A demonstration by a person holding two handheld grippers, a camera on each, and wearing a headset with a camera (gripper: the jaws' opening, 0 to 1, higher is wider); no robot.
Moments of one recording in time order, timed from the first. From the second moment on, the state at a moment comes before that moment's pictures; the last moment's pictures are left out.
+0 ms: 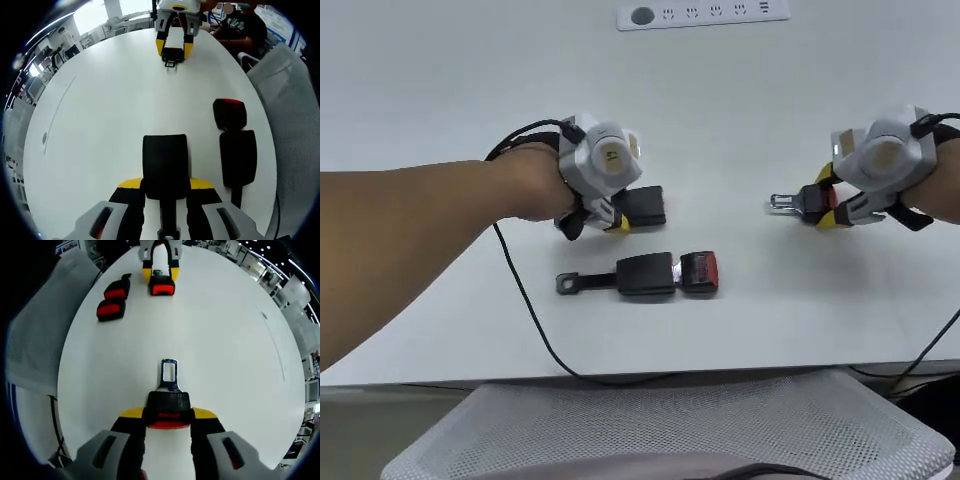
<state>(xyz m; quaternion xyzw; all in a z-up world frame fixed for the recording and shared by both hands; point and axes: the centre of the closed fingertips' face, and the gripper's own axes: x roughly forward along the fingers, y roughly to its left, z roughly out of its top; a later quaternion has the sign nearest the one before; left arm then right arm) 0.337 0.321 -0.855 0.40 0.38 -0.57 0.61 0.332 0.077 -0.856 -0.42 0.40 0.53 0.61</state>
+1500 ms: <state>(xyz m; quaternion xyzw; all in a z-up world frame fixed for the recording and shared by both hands) 0.241 0.415 -0.758 0.27 0.34 -0.40 0.81 0.228 0.089 -0.765 -0.19 0.35 0.39 0.83</state>
